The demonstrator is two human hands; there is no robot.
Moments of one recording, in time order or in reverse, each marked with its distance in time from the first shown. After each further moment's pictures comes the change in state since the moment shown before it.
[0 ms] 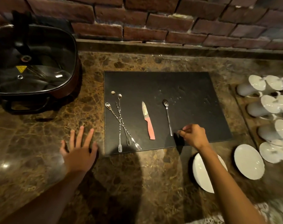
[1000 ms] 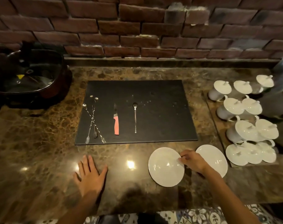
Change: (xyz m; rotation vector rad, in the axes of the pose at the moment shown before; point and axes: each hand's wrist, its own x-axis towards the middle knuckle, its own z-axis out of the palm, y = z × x) left_hand -0.169 0.198 0.027 -0.117 -0.210 -0.422; right_hand -0.016 0.211 -0.091 -0.081 -0.387 -0.127
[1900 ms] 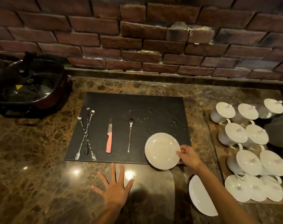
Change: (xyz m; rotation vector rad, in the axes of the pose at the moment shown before) left_hand -0.035 0.152 0.003 0.111 -0.358 0.089; right_hand 0.093 -0.030 -0.069 0.453 0.122 0.010
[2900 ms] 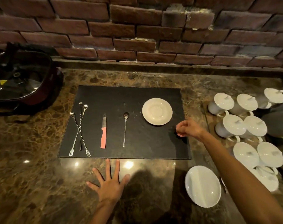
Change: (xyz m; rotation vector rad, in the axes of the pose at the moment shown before) left_hand 0.010 -0.008 0.010 -0.045 -0.016 -0.001; right_hand 0.069 -0.048 -0.061 -0.018 -0.221 0.017
